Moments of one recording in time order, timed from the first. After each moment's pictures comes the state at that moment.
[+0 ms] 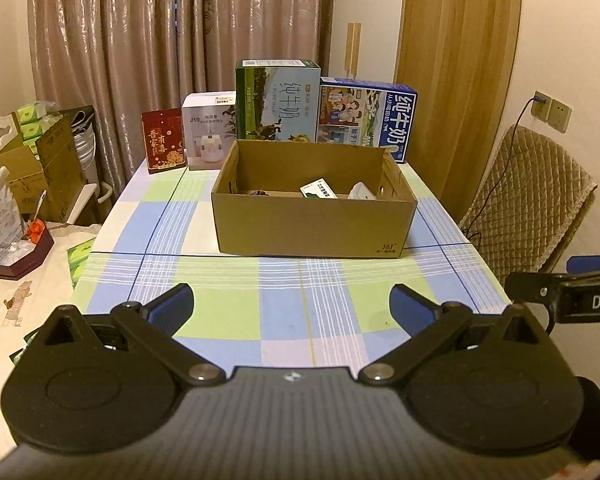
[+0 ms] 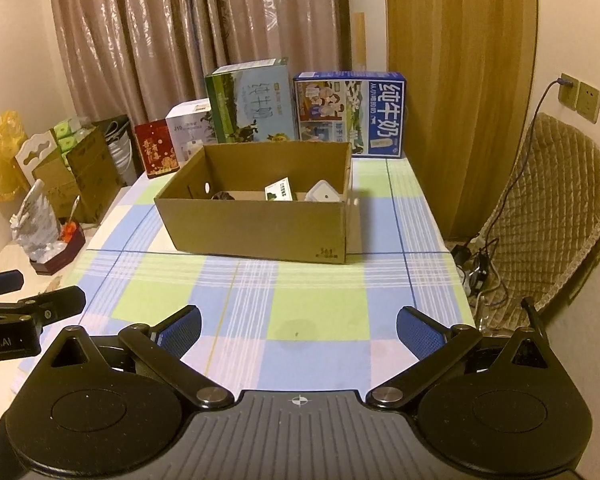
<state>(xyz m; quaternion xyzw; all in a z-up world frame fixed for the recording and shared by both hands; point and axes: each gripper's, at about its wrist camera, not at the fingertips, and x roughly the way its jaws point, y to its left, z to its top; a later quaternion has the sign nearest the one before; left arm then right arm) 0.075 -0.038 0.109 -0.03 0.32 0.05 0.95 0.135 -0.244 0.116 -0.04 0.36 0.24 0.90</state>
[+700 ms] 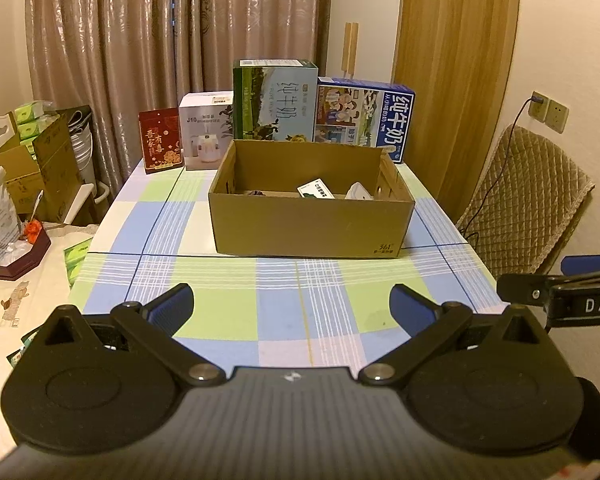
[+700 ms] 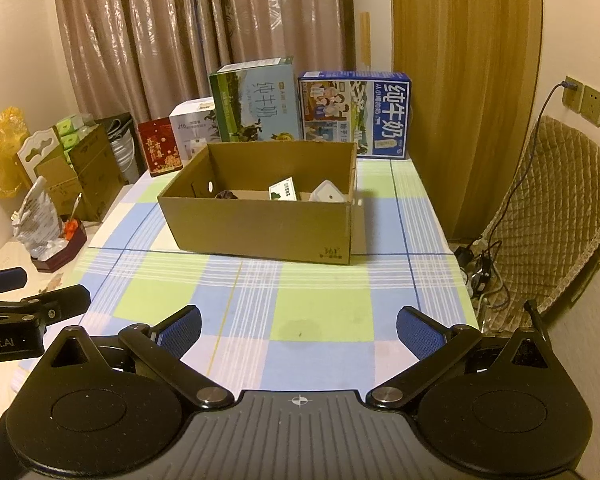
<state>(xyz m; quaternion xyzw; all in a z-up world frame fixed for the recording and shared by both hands) 0.076 -0.038 0.108 -0.04 0.31 0.05 0.95 0.135 -0.237 0.113 -0.05 0.35 0.25 0.90</state>
